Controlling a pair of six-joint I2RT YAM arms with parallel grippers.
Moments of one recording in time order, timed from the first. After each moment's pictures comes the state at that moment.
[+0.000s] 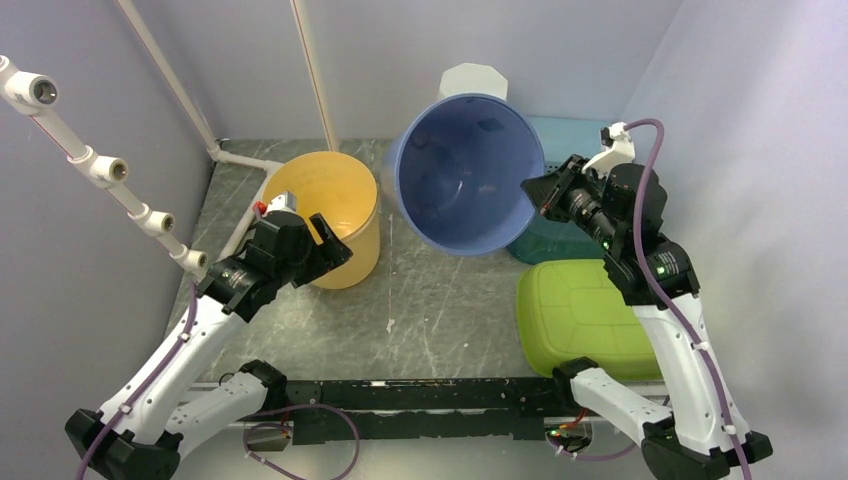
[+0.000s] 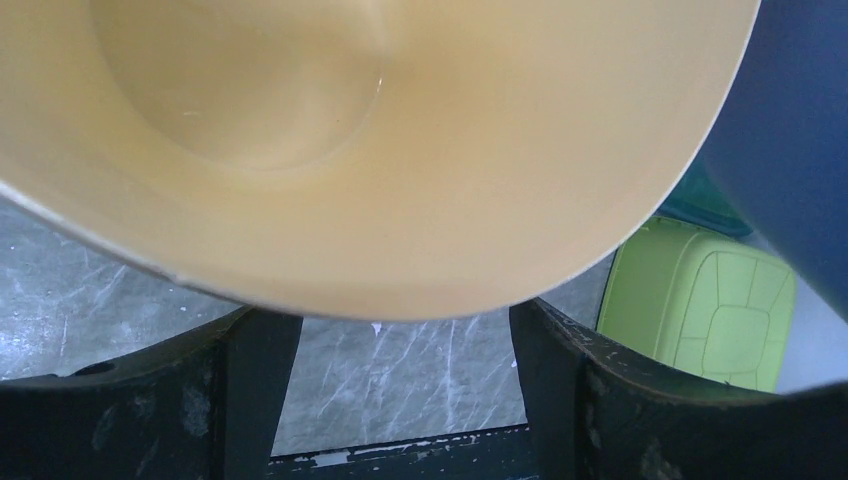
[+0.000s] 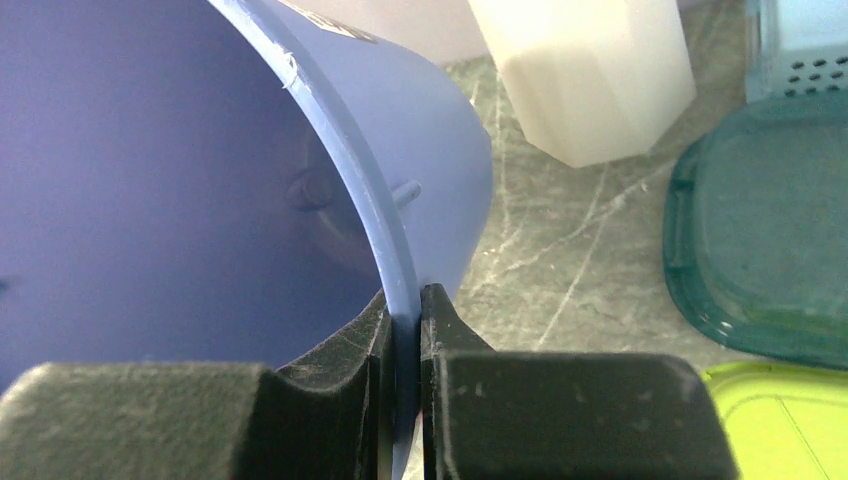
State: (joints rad) left arm -0.50 0.89 0.95 -0.75 -0.13 -0.88; right arm 0.33 0.92 1.35 -0.62 -0.07 0.56
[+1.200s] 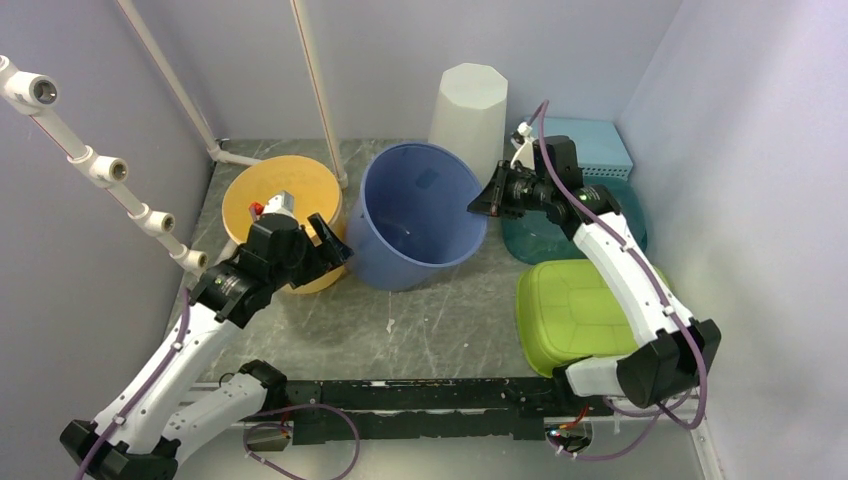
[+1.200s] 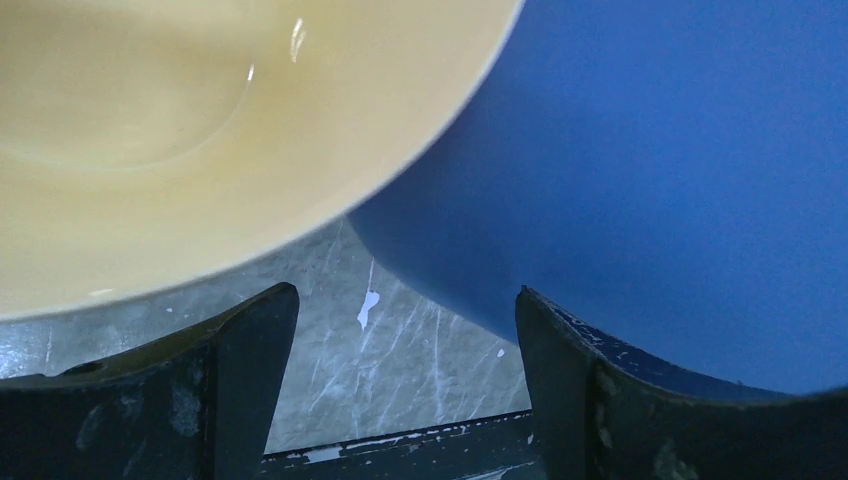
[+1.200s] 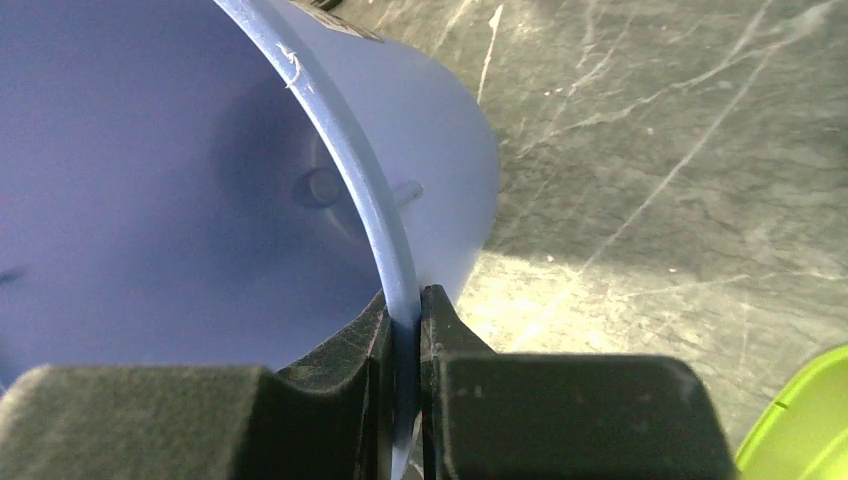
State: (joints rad) left arm -0.50 0.86 0.95 -0.74 -0.10 -0.87; right arm 0.33 1.30 1.33 -0.66 -0.41 0.54
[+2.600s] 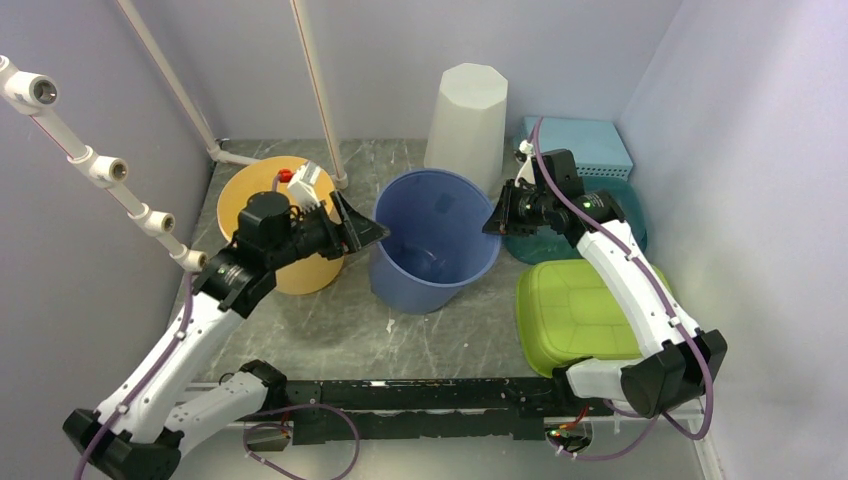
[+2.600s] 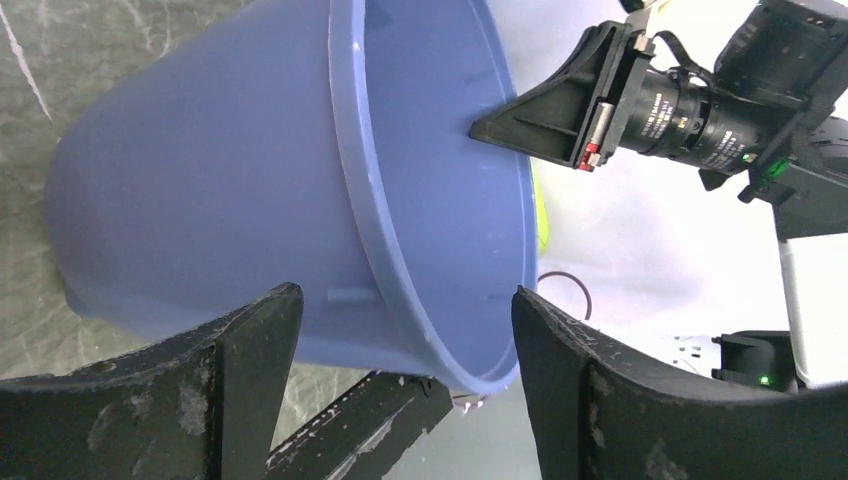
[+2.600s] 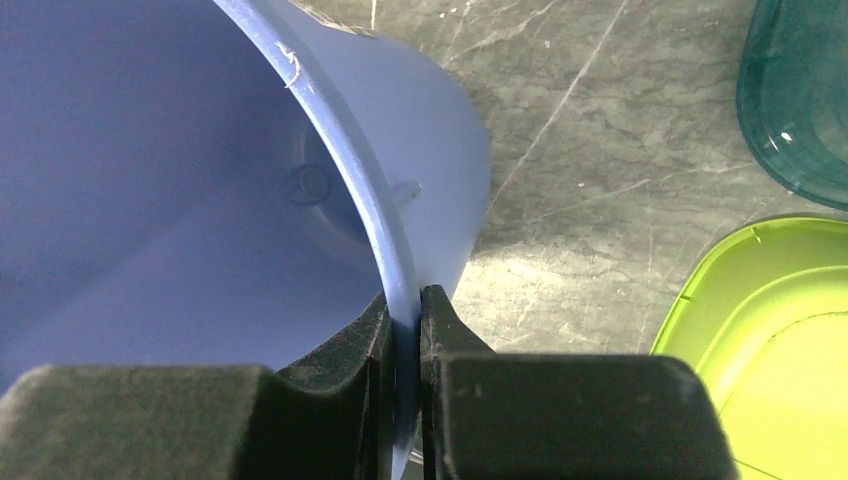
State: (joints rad) left arm -0.50 0.87 1.00 -0.40 0.33 -0.84; right arm 0.34 1.28 1.31 -0.83 -0.28 0.46
